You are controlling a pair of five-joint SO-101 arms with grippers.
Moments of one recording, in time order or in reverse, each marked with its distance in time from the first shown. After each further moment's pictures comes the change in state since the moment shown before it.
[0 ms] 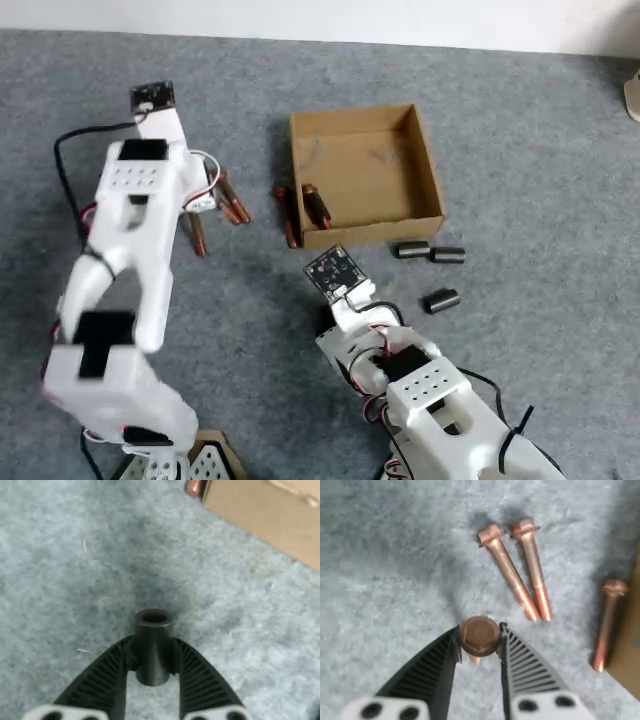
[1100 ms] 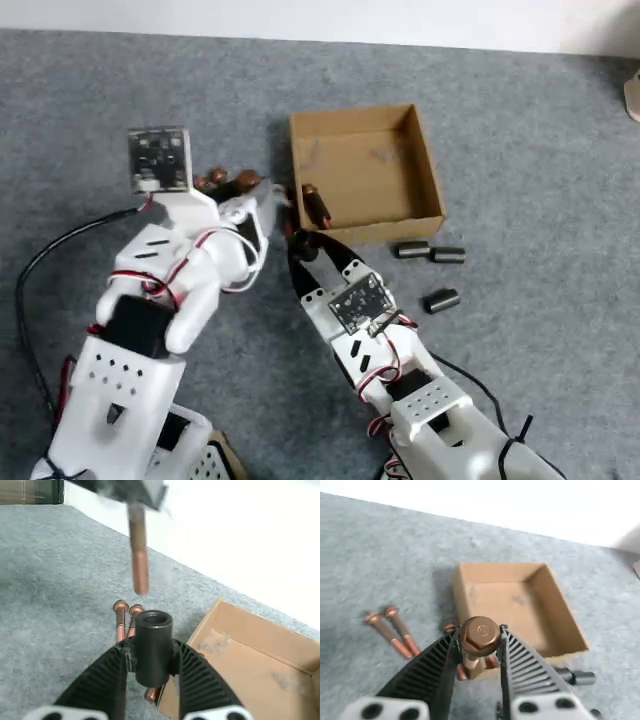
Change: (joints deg) left arm 20.8 -62.7 37.1 -20.3 5.1; right arm -0.4 0.0 12.2 -59.9 4.7
